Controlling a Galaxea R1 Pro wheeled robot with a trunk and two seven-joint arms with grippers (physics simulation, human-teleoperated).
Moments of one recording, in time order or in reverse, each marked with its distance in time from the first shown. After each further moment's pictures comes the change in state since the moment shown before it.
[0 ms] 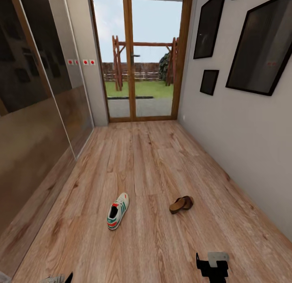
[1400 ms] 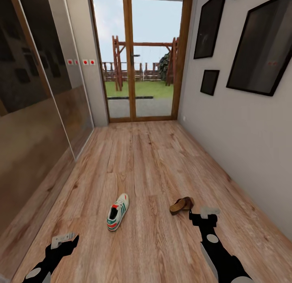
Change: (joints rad) left arm -0.247 -0.003 0.001 0.010 -0.113 0.170 0.180; right arm 0.001 0.020 0.001 -0.634 -0.060 0.450 0.005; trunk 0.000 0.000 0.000
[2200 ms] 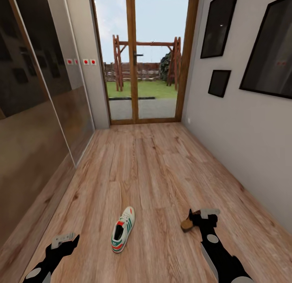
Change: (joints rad) left arm 0.000 -0.001 0.000 0.001 -0.001 0.000 -0.002; right arm 0.000 -0.001 0.000 0.002 0.000 -0.001 0.000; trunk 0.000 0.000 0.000
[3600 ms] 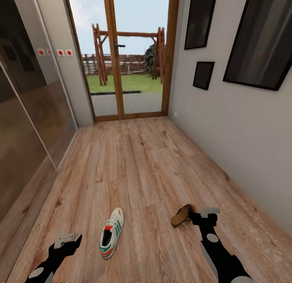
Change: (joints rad) left arm -0.001 -0.013 -0.002 -0.001 -0.023 0.002 -0.007; right arm 0.000 0.001 0.000 -0.012 0.000 0.001 -0.001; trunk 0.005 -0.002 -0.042
